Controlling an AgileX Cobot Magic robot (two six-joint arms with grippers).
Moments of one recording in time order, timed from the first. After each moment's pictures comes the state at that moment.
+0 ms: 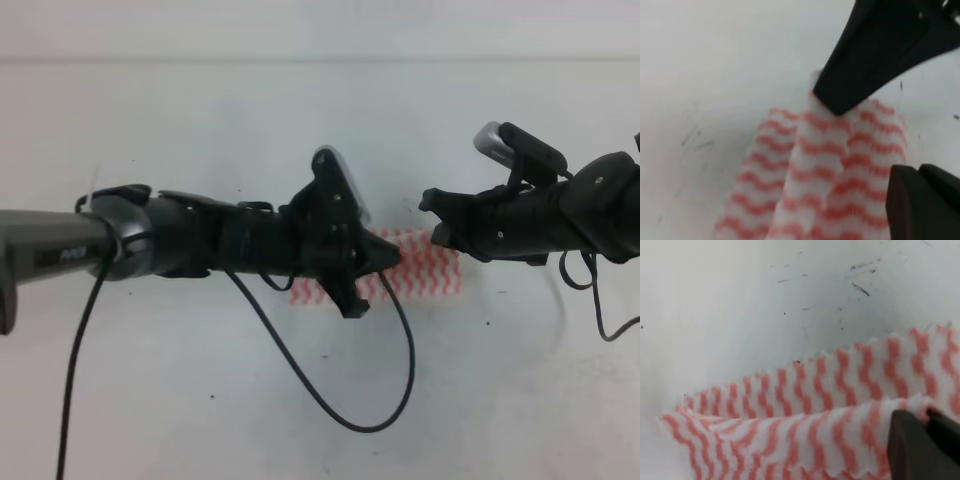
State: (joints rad) left arm -0.47 2.05 -1.24 -1.64 0.69 2.29; right arm 0.34 1.87 -1.14 0.95 0.28 -0.24
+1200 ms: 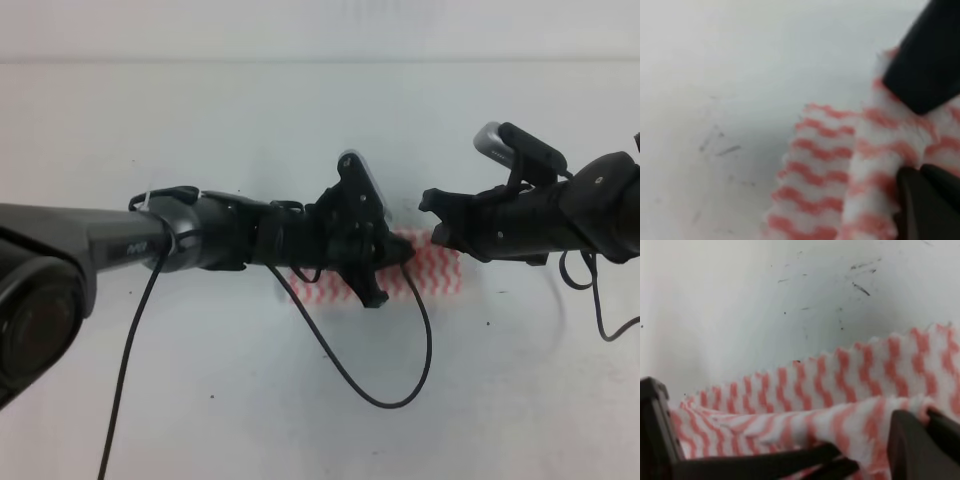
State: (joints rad) left arm -0.51 2.21 -1.42 -1.66 0.62 2.31; right arm 0.34 1.87 -1.14 0.95 0.28 -0.24
